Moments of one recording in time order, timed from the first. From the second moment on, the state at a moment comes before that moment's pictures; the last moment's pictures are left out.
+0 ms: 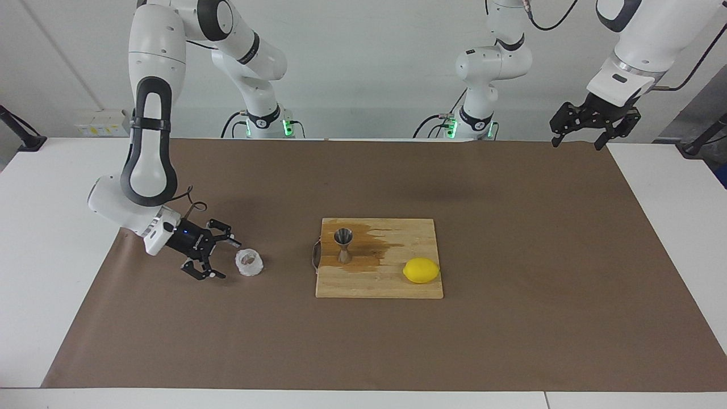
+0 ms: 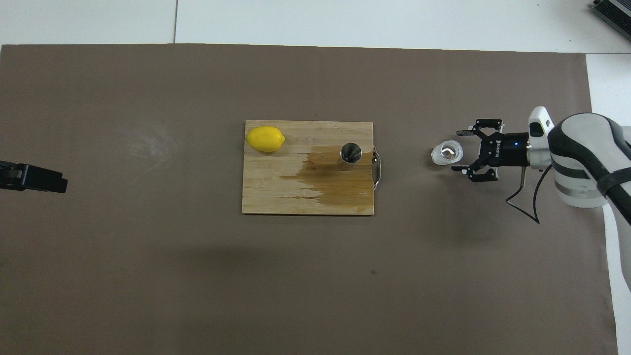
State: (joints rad) left arm 0.07 -0.11 -0.10 -1.67 -0.02 1.54 0.13; right arm -0.25 0.46 0.09 -1.89 0.95 2.10 -2.12
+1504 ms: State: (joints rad) left arm 0.07 -0.11 -0.10 -1.67 -0.02 1.53 0.12; right arm -0.20 0.47 0.09 -1.94 0.96 2.21 -2.15
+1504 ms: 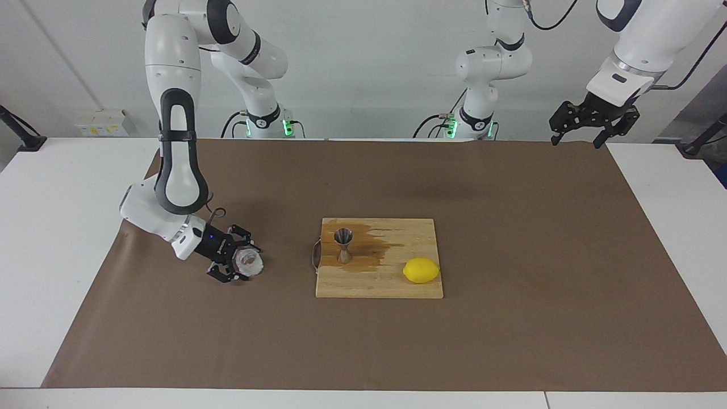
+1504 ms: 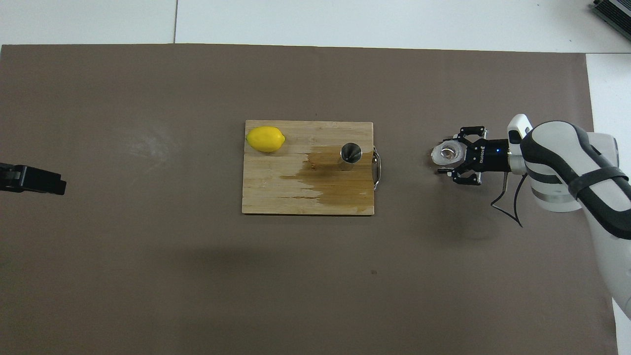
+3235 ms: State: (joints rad) left arm 0.07 -0.11 -0.10 -1.67 -0.02 1.52 0.12; right arm 0.01 0.33 0.17 -1.79 0.53 2.22 -1.50
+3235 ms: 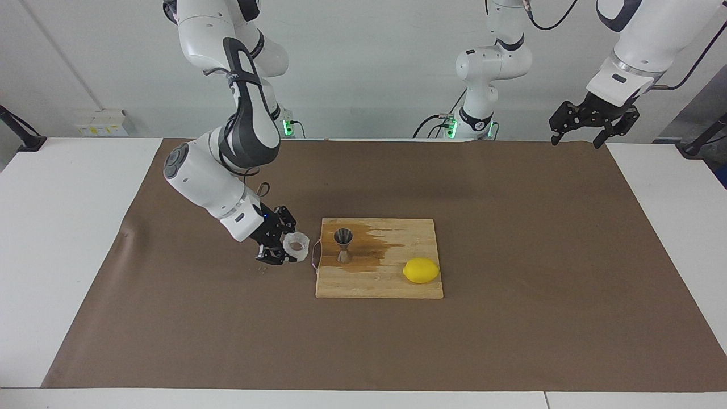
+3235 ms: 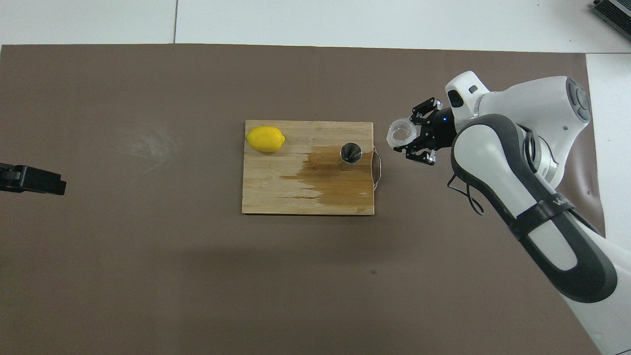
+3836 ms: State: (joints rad) left arm 0.07 -0.11 -0.10 -1.67 -0.02 1.52 0.12; right arm 0.13 0.32 0.17 -1.76 0.26 2.22 -1.28
